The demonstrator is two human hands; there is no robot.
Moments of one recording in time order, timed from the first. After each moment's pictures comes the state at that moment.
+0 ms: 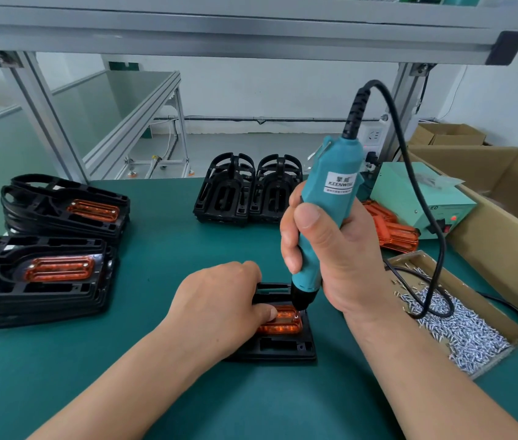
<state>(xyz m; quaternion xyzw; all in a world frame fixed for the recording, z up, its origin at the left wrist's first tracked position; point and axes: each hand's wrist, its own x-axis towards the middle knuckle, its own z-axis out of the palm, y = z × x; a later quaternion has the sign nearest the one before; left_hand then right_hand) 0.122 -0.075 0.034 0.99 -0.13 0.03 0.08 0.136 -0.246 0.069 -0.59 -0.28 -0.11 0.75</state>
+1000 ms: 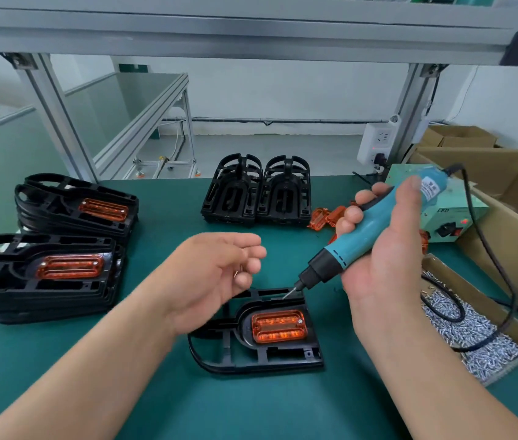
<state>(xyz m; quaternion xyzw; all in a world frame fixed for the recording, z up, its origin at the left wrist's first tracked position) 0.140 -0.052 0.061 0.59 0.05 -0.18 0.79 0.145 -0.260 0.066 -0.36 0.03 -0.22 0.91</state>
